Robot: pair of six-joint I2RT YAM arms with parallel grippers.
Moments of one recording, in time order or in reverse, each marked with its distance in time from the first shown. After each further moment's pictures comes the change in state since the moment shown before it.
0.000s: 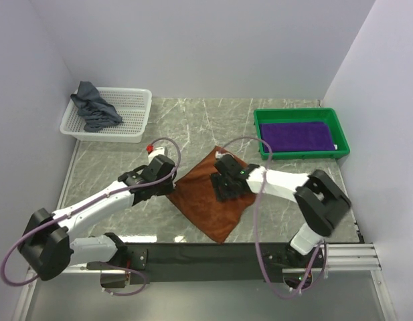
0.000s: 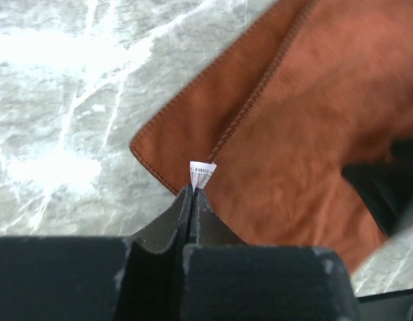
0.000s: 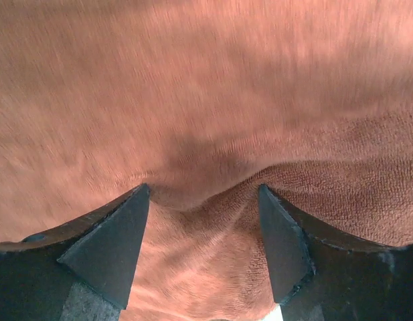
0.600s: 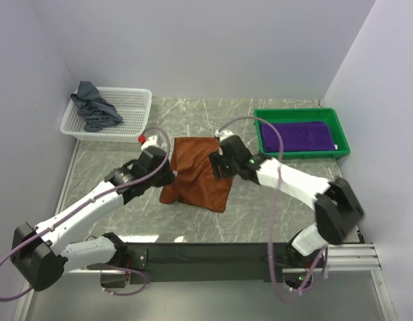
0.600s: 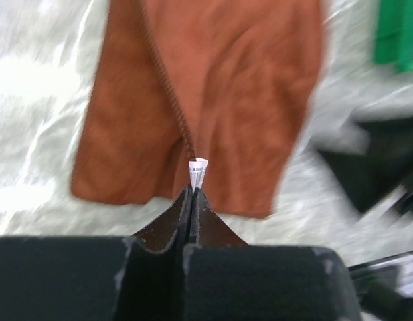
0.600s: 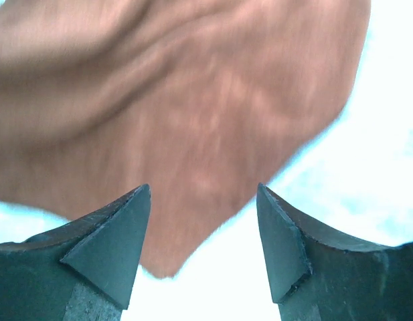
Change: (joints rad) left arm 0.022 -0.124 0.077 -0.049 0.045 -0.055; right arm -0.058 -0.044 0.197 0.034 0.034 -0.196
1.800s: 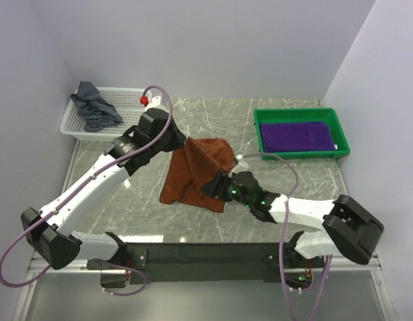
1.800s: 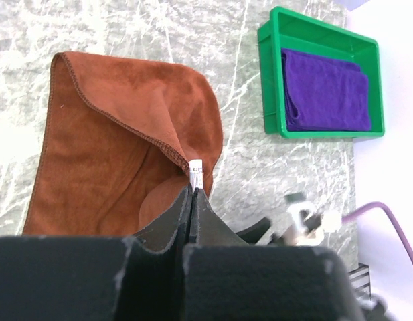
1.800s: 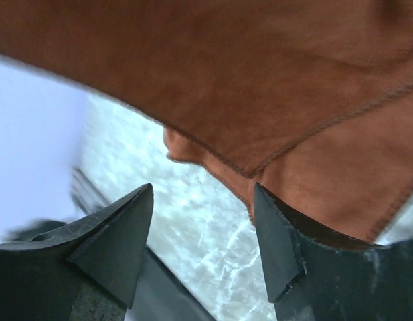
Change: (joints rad) left arm 0.031 0.212 0.484 -0.032 0.010 0.050; right arm 0.101 -0.277 -0.658 0.823 -0.129 0.753
